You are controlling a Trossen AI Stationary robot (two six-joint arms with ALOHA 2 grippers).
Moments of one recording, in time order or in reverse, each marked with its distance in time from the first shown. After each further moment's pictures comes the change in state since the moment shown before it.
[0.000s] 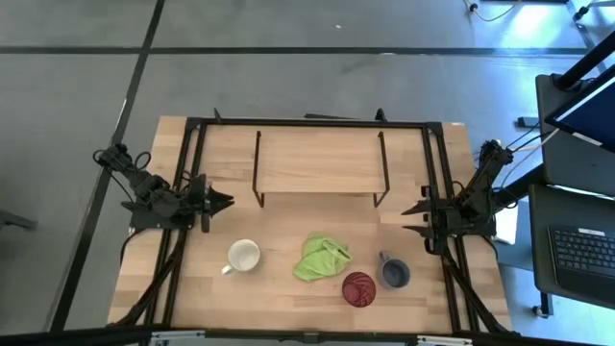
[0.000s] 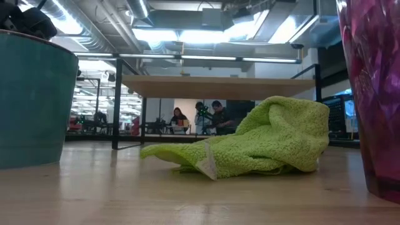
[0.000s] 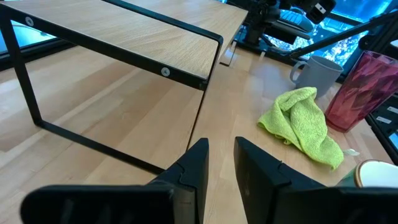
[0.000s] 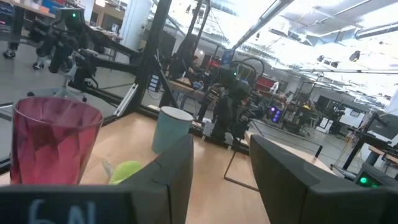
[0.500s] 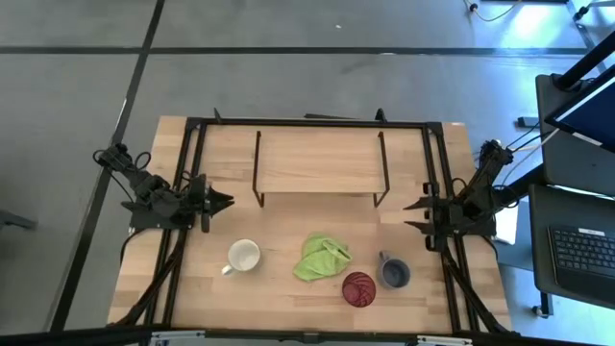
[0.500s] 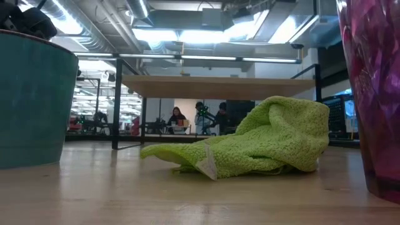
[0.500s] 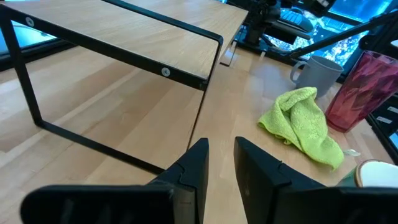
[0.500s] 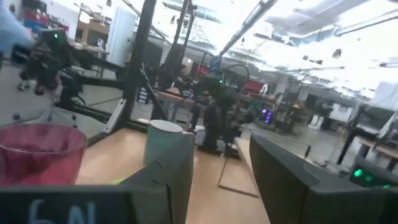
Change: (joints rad) left arm 0.000 0.000 0.000 -0.001 -0.022 0.021; right arm 0.000 0.000 0.000 0.083 0.034 0.024
